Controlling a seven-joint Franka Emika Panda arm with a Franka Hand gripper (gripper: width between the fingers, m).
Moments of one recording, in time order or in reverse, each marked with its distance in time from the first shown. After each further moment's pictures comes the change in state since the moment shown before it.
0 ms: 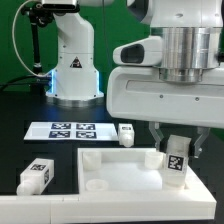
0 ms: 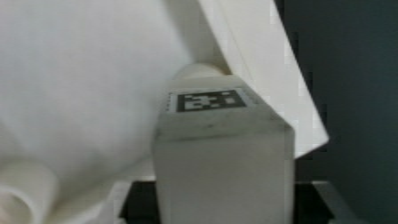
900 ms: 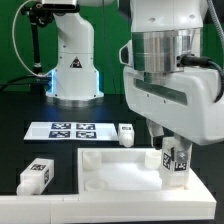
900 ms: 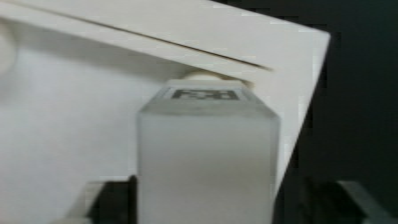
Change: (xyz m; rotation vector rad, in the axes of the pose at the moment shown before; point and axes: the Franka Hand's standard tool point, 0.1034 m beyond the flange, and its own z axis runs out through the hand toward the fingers) arm 0.000 0.007 0.001 0.022 -0.037 0.503
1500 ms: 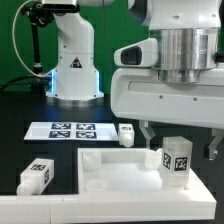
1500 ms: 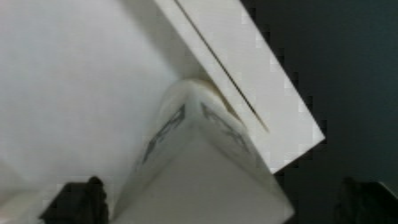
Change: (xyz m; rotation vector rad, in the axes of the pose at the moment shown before) arm -0.010 -0.006 0.000 -0.007 0.034 -0.713
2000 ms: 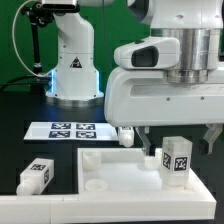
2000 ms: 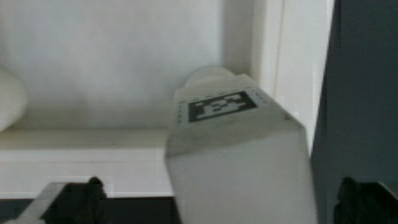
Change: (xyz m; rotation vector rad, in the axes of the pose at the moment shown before) arm 0.004 0.004 0.000 -0.029 -0.016 -0.524
